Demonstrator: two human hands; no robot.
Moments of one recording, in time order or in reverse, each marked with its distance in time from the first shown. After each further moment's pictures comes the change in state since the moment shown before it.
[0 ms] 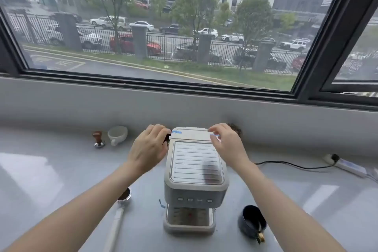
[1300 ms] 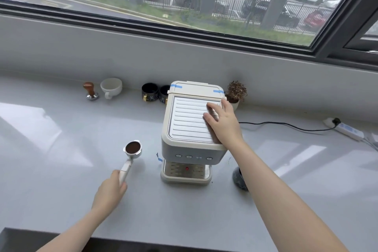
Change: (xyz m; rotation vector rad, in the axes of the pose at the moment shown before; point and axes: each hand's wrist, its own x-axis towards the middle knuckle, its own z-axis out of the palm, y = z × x) left_hand -0.257 -0.016 0.085 -0.213 -0.651 -1.036; right_hand -0.027 0.040 0.065 -0.003 -0.135 0.274
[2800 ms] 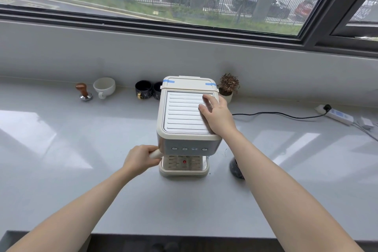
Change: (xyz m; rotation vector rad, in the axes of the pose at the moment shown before) left_hand 0.014 0.118 -0.028 -0.073 -0.182 0.313; right_hand -0.002 0.001 -0.002 0.058 -0.017 0.115
